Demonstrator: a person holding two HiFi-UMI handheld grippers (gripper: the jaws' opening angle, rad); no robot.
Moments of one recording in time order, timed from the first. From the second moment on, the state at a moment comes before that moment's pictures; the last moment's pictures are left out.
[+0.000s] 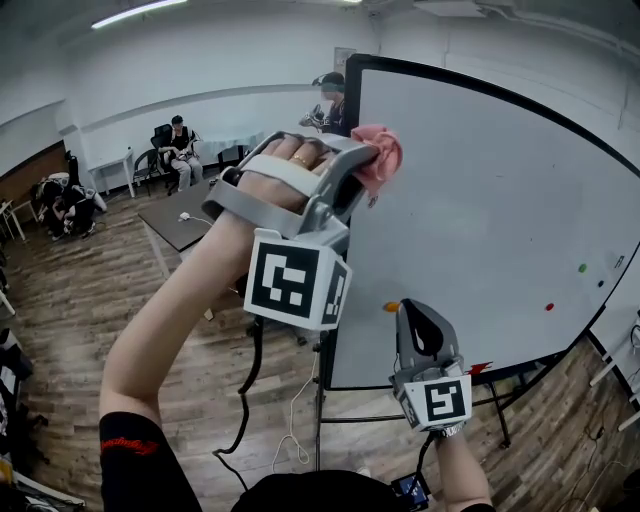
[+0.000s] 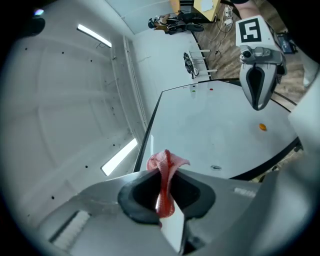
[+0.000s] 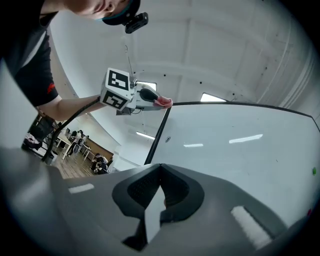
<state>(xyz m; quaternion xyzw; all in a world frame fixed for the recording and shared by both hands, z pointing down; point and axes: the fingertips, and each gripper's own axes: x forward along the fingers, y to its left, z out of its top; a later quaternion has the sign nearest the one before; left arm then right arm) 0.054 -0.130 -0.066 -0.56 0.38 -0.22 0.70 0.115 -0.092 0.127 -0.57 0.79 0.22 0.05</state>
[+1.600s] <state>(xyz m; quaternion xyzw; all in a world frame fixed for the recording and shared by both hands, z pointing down) 0.055 -0.194 -0.144 -0.47 0.47 -0.29 0.69 0.142 -0.137 0.101 -0.51 0.83 0.21 0.08</state>
